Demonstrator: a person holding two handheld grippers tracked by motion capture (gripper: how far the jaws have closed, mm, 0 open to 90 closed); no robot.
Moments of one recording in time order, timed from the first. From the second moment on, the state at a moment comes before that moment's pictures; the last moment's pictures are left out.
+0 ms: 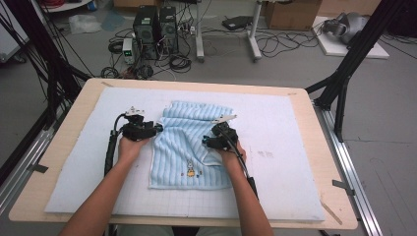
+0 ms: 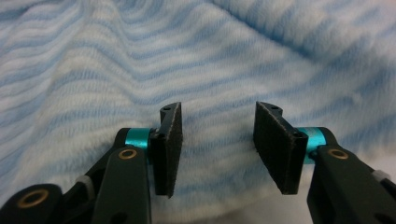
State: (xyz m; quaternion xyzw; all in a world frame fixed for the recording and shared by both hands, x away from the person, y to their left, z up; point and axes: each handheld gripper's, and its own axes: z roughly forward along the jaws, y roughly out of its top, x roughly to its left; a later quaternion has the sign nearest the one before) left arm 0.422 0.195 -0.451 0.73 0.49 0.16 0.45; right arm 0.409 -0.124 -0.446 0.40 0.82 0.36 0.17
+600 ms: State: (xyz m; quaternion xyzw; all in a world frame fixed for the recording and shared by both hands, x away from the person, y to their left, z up) left arm 0.410 0.207 -0.446 0.73 0.48 0.16 0.46; right arm 0.444 -0.150 -0.443 0.44 0.78 0.29 0.32
